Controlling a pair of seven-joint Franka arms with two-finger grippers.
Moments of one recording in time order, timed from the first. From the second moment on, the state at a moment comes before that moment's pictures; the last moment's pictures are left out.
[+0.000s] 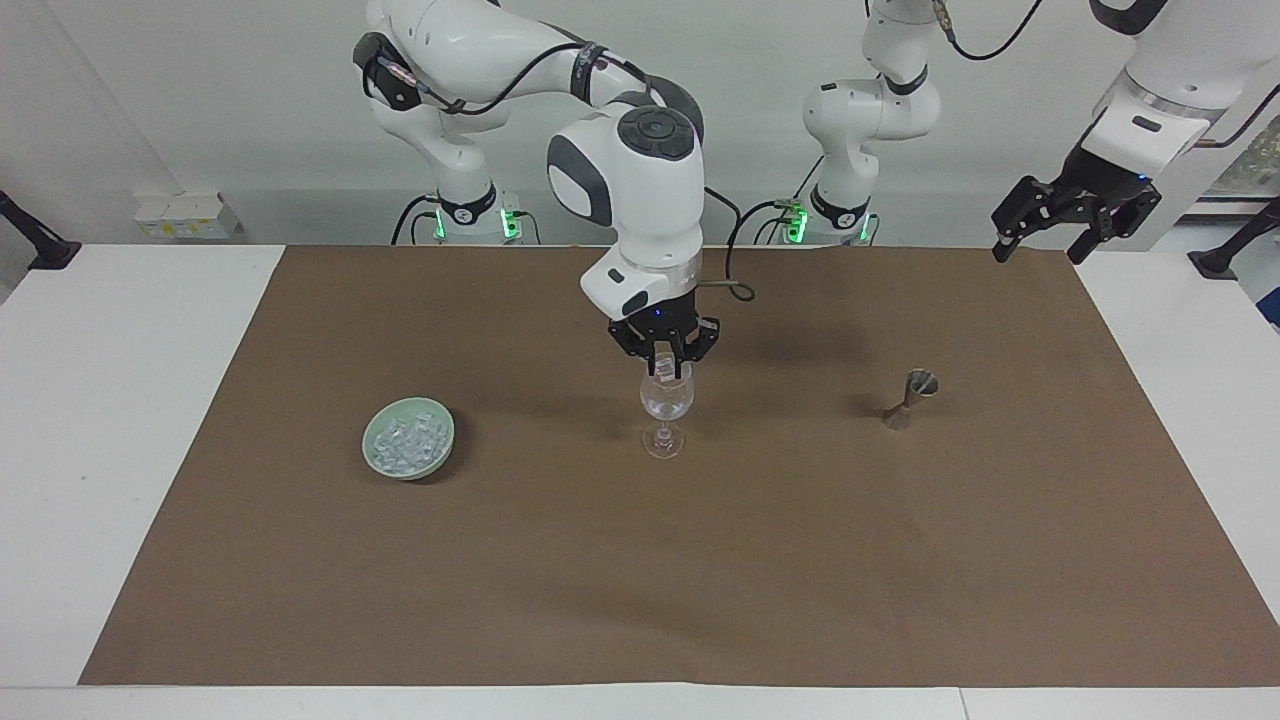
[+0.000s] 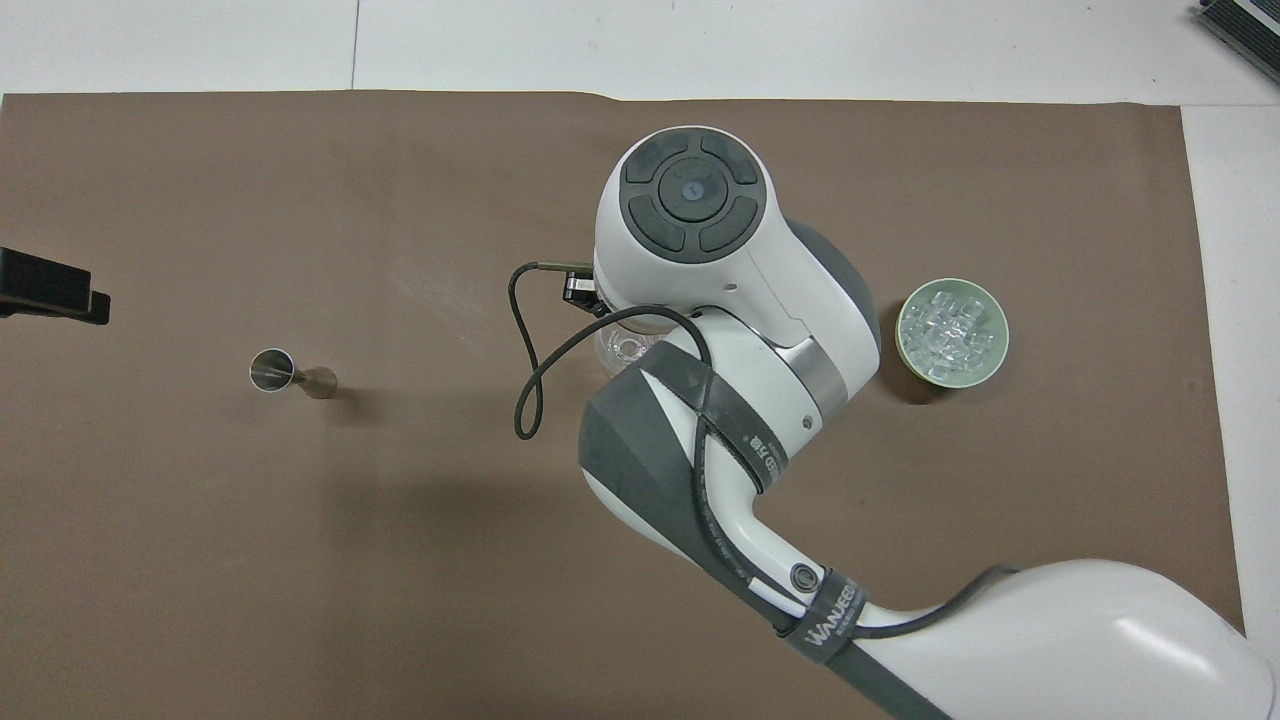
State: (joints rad) left arm -0.04 0.02 0.02 -1.44 -0.06 1.48 0.01; right arm 0.13 0.55 0.64 -1.25 -0.32 1.78 0.90
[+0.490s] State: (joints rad) left arm -0.03 0.02 0.02 -1.44 -0.05 1.48 0.01; right arm 0.13 0.55 0.65 -1.28 -0.32 1.79 0.90
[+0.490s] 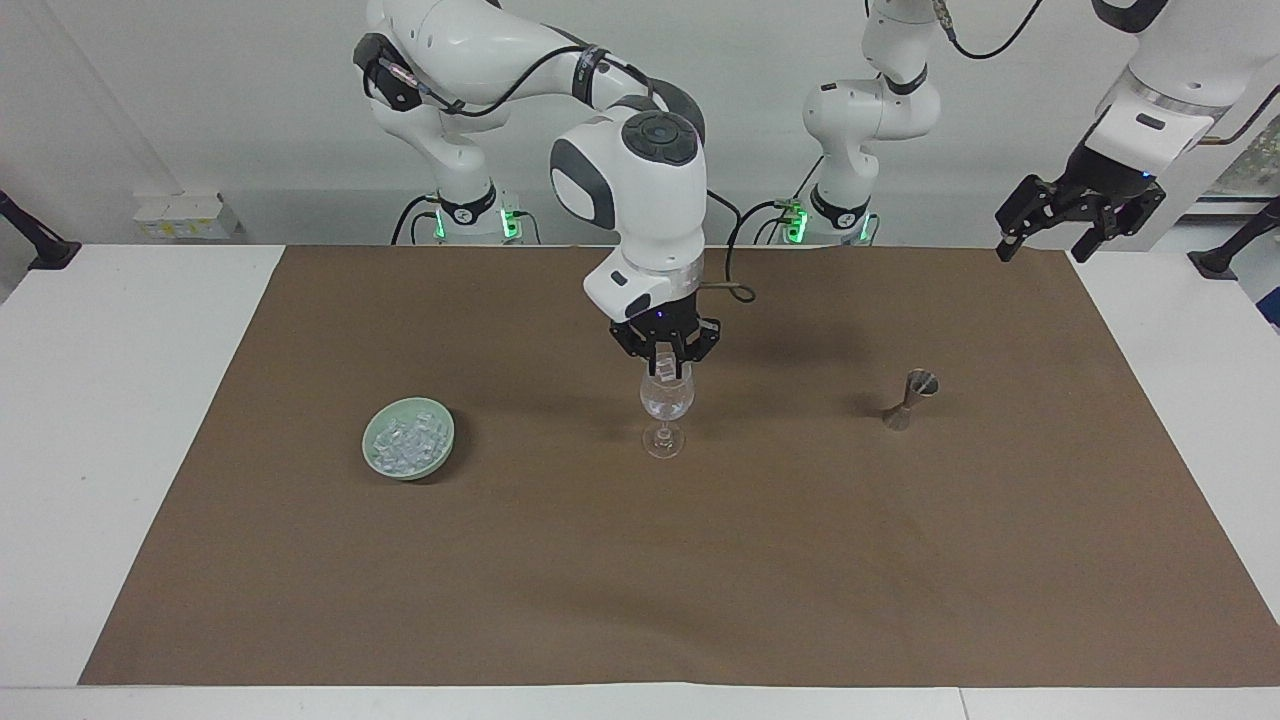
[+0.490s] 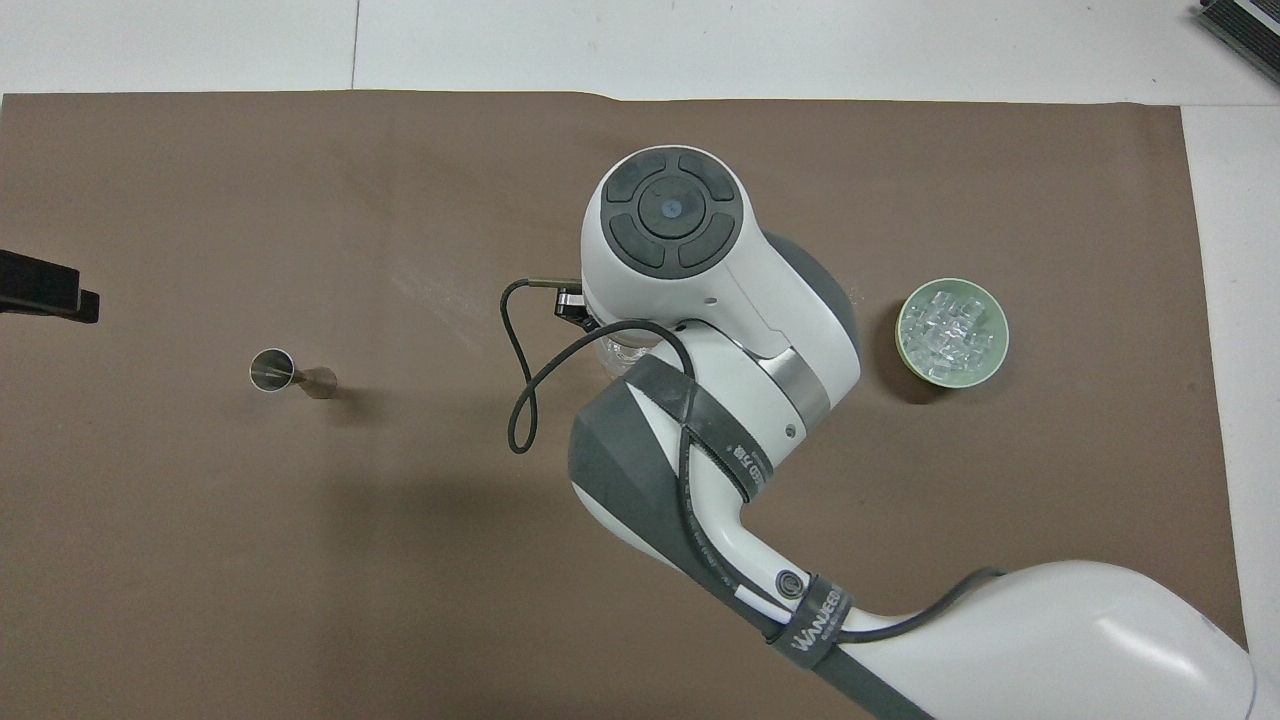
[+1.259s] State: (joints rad) left arm -0.03 0.01 0.02 -1.44 -0.05 1.52 0.04; right arm 0.13 0.55 0.66 -1.30 -0.35 1.79 0.90
